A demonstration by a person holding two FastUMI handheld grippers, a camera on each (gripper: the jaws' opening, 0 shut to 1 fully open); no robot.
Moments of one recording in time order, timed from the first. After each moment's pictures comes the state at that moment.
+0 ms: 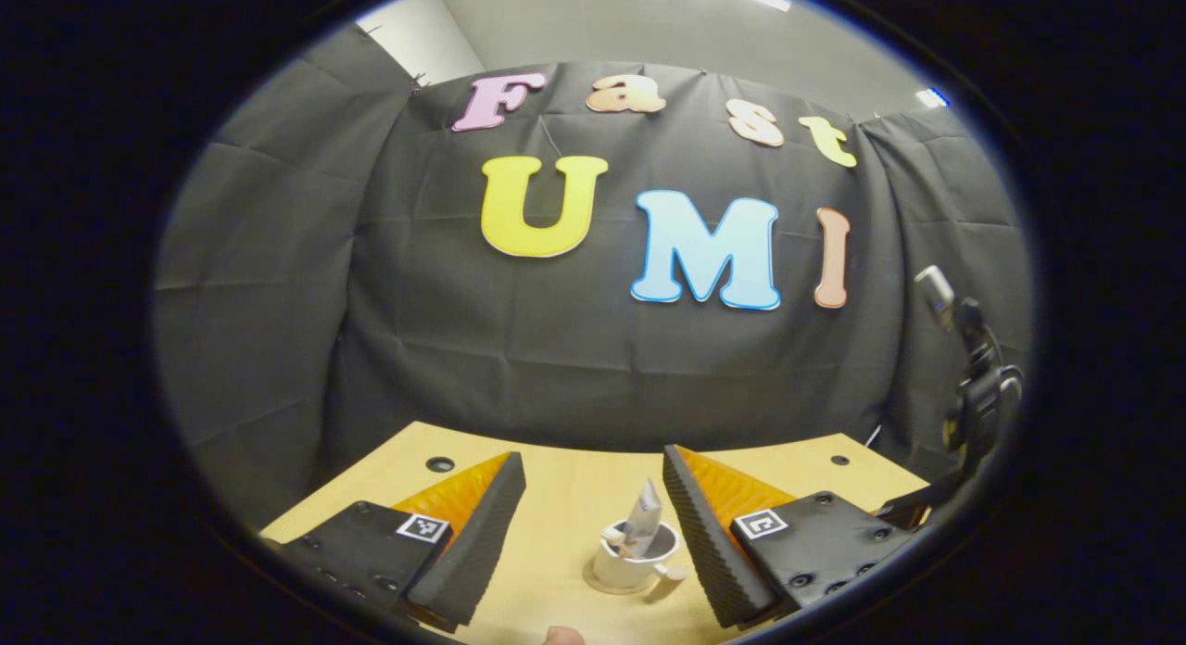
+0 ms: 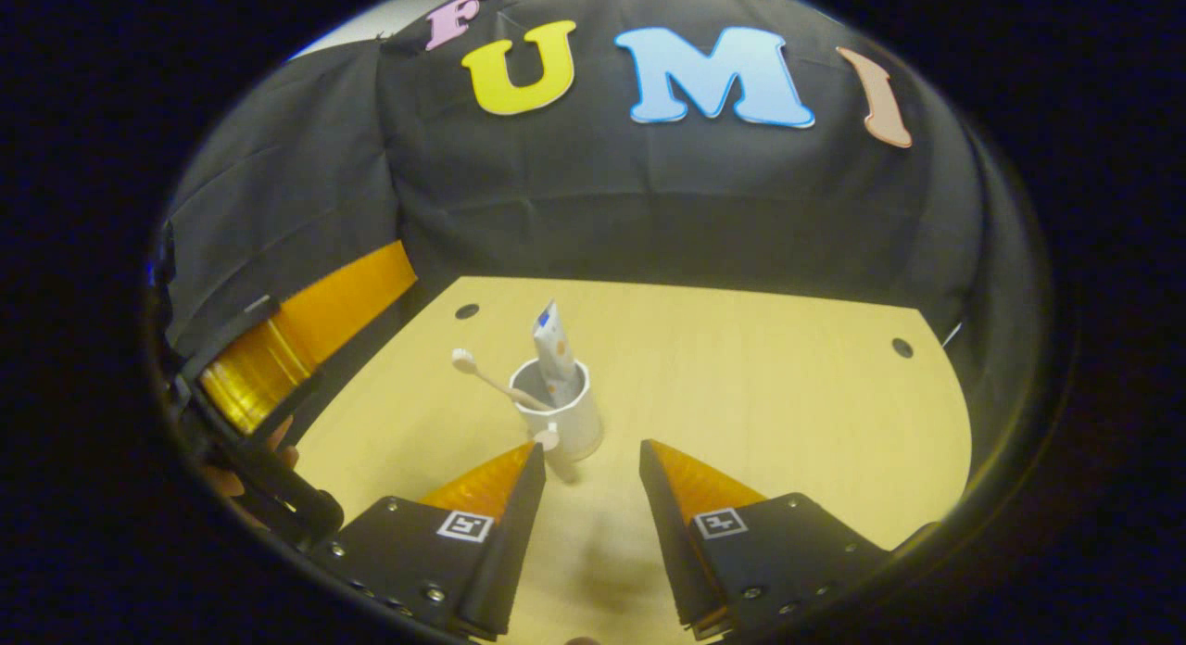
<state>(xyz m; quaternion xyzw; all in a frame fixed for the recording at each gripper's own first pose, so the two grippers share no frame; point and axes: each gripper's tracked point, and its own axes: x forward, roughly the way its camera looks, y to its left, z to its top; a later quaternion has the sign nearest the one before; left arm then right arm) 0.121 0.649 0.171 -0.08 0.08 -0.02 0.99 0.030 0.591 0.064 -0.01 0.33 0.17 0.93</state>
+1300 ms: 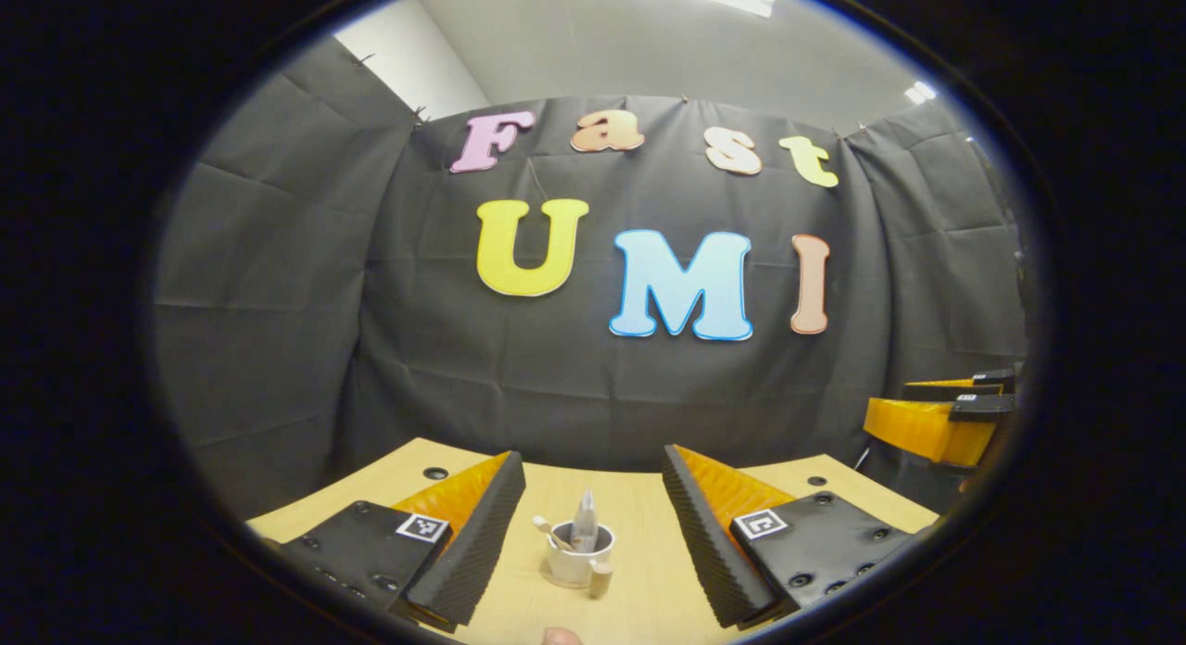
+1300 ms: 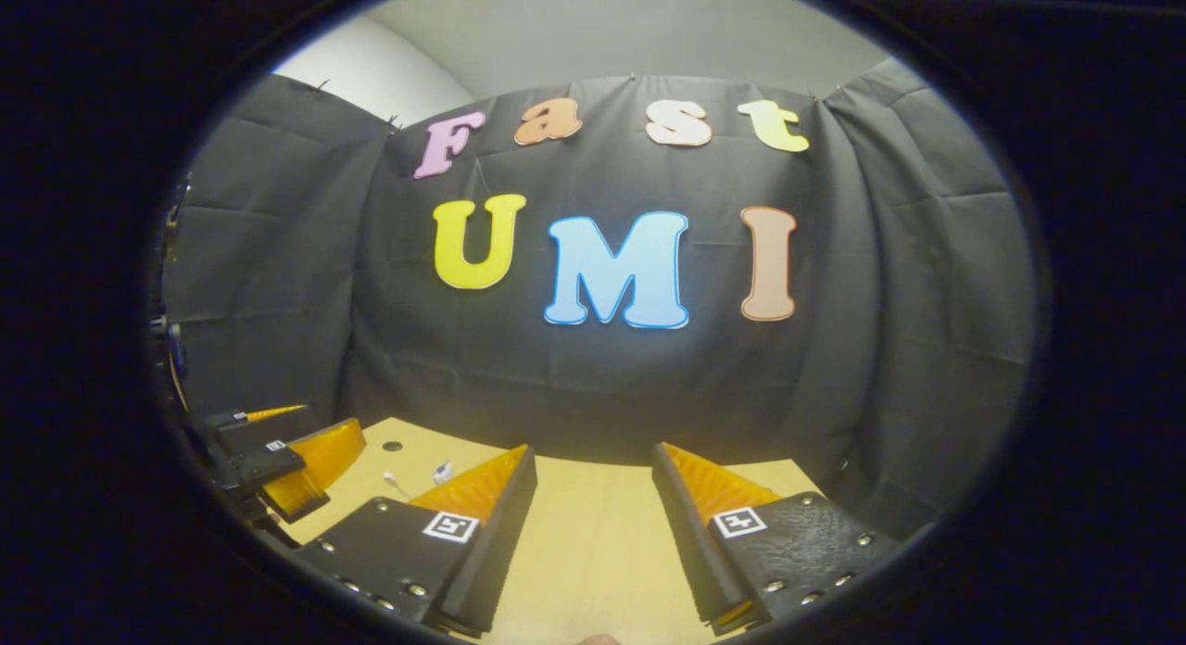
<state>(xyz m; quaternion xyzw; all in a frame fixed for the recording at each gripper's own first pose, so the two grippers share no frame) 0.058 0.583 0.222 -0.06 0.03 0.01 1.00 0.021 0.459 0.215 -0.03 0.07 0.09 0.99</state>
